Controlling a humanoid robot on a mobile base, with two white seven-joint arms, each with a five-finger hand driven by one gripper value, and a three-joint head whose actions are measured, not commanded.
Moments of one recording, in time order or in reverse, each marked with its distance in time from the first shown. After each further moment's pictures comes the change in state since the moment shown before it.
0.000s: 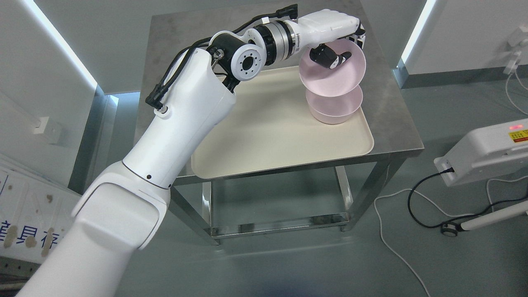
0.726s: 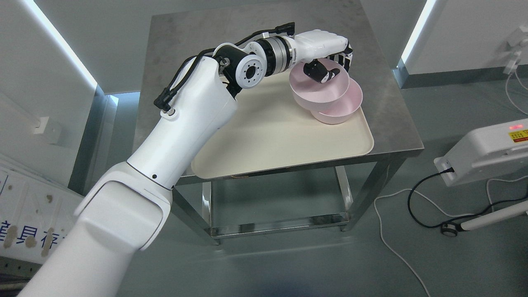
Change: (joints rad) left arm 0.003 -0.008 -0.037 0.091 -0.004 -0.005 0.002; right arm 0.000 0.000 0.000 0.000 0.000 0.000 0.000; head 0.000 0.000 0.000
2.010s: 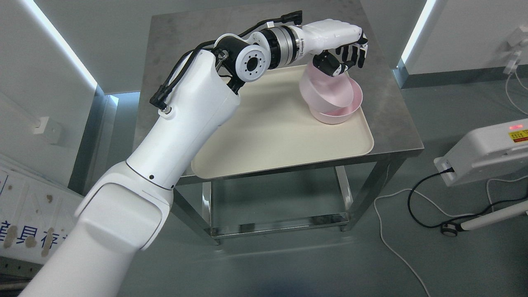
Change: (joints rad) left arm 0.004 -0.003 0.043 -0.122 0.039 0.019 -0.056; right arm 0.000 0.000 0.000 0.000 0.000 0.000 0.000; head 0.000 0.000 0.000
